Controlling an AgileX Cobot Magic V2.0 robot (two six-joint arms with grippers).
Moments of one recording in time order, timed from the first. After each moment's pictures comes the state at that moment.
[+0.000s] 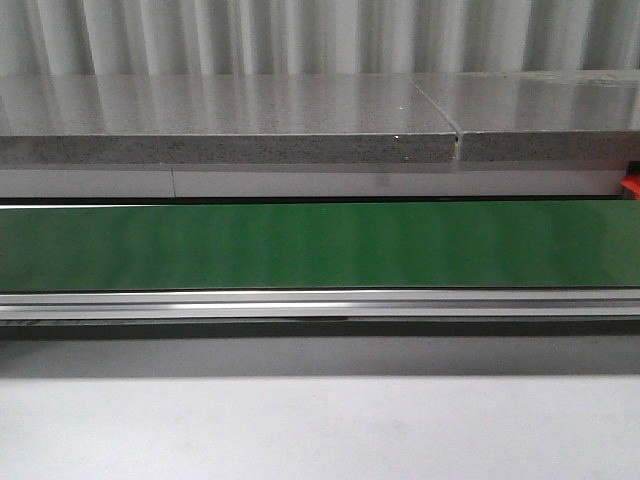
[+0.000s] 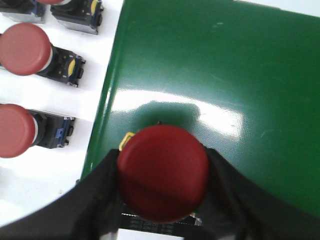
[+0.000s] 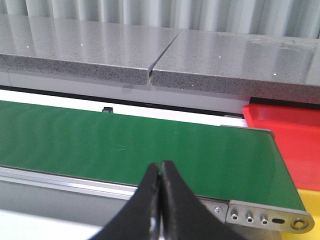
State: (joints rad) left arm -0.03 1.47 -1.01 0.25 0.77 -0.34; right arm 0.11 -0.01 0.03 0.06 0.09 -0.10
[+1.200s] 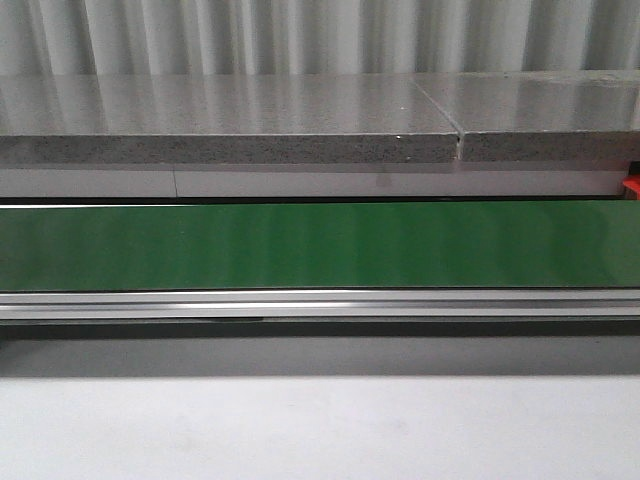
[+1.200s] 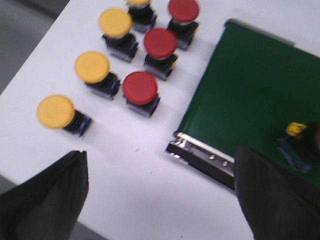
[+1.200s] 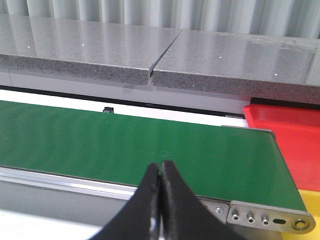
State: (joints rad) left arm 0.22 1.05 -0.87 0.21 0.87 -0.34; right arm 0.11 -0.01 0.03 0.06 0.09 -0.10
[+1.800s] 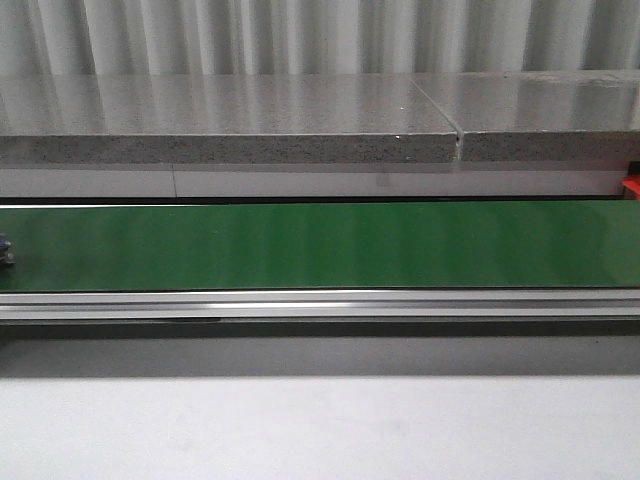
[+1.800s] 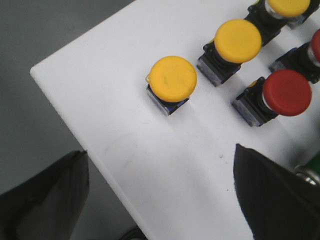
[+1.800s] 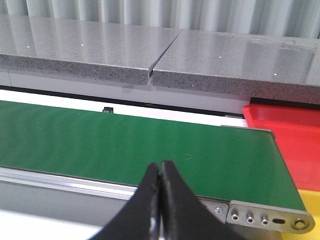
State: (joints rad) left arm 0.54 1.16 -0.75 0.22 0.73 -0.45; right arm 0.11 -0.01 0.03 0.06 0.09 -0.10
